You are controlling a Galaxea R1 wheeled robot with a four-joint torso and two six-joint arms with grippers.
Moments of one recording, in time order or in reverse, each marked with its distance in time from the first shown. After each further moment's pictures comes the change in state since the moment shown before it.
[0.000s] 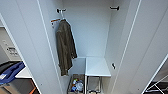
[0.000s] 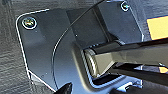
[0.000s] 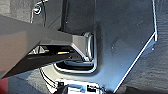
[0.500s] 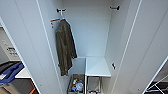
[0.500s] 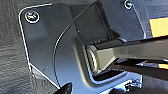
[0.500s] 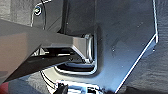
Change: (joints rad) left arm 0.012 -0.009 0.000 -0.026 0.008 -0.047; right arm 0.008 0.000 0.001 0.000 -0.003 0.000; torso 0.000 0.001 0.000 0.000
